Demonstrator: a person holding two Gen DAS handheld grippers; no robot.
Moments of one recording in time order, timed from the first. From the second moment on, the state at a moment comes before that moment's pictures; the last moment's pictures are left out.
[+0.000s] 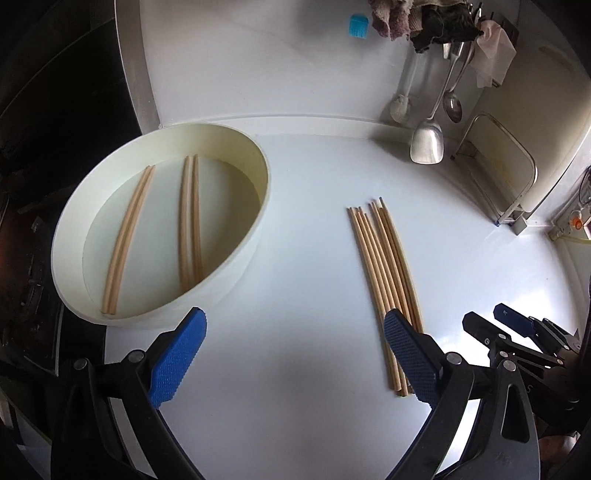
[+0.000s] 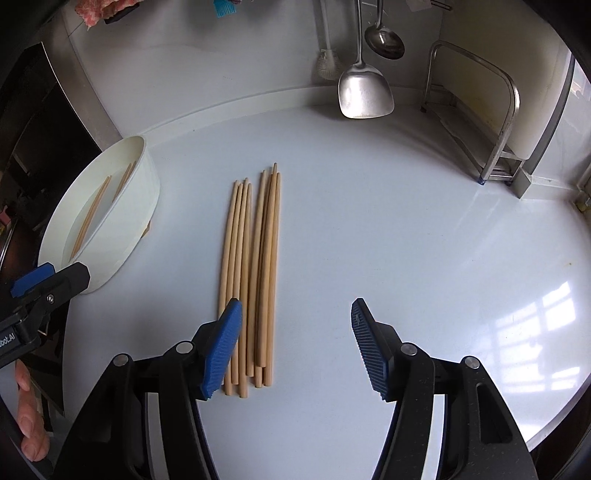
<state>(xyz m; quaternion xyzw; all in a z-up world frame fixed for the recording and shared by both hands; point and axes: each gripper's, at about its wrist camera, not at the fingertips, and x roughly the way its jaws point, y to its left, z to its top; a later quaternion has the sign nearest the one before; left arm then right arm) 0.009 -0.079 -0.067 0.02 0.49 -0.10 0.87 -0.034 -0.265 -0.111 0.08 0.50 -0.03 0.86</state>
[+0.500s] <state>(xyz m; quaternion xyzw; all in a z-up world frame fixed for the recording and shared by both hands) 0.021 -0.114 -0.119 0.02 0.51 -0.07 0.86 -0.004 -0.277 -0.155 0.07 0.51 0.02 0.86</state>
